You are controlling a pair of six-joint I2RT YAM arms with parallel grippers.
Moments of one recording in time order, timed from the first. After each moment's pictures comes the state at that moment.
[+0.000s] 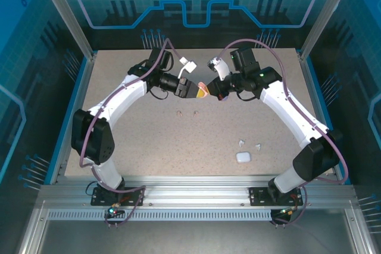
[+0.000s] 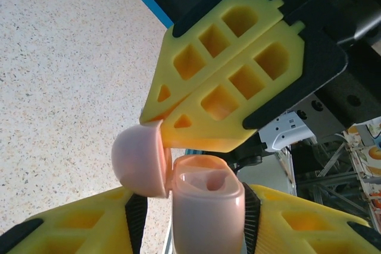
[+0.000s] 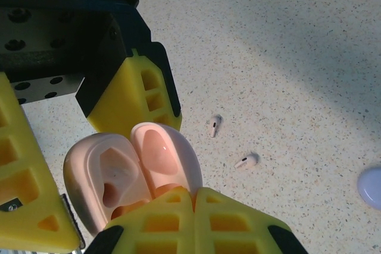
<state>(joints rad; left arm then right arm) -0.38 1.75 1.55 -0.66 1.14 -0.09 0.45 1.55 1.53 -0.81 -0.47 -0.09</state>
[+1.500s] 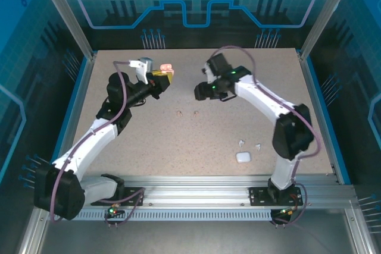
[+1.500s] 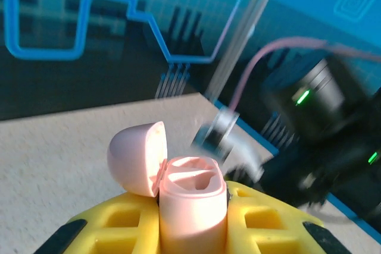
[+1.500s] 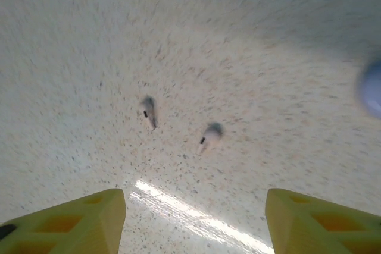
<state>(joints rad) -0.26 1.17 0.86 0.28 0.45 -0.35 0.56 1.88 1.63 -0.82 -0.18 0.33</state>
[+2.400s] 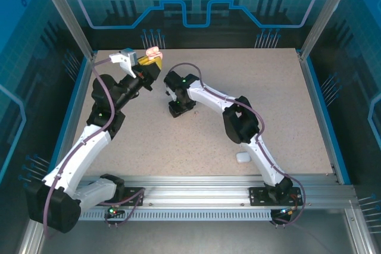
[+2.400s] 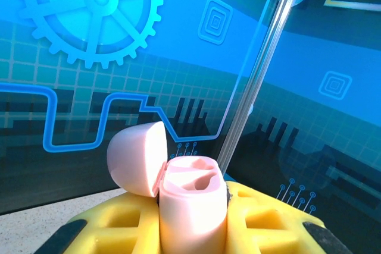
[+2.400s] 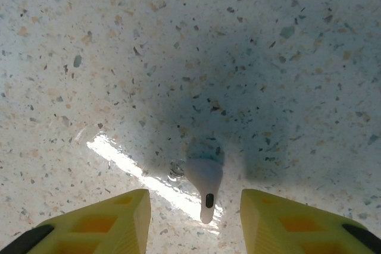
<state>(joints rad) -0.26 1.07 0.91 0.36 0.34 -0.38 0.75 2.46 2.19 -1.07 -0.06 0.19</state>
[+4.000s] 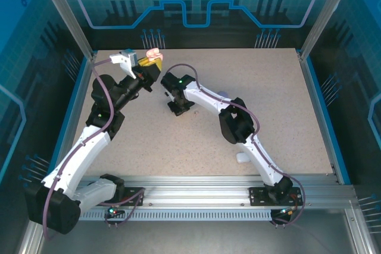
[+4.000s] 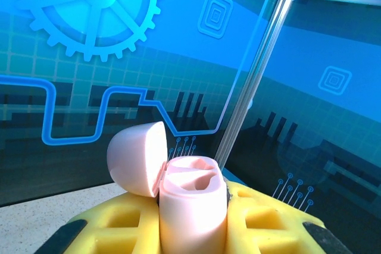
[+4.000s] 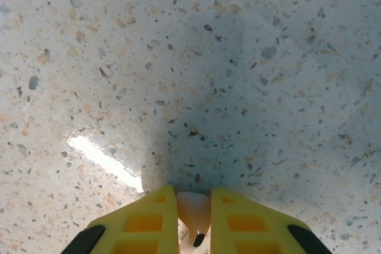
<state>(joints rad) -0.26 1.06 0.91 0.33 0.35 -0.38 0.77 2.53 2.28 -1.12 0.03 0.19</state>
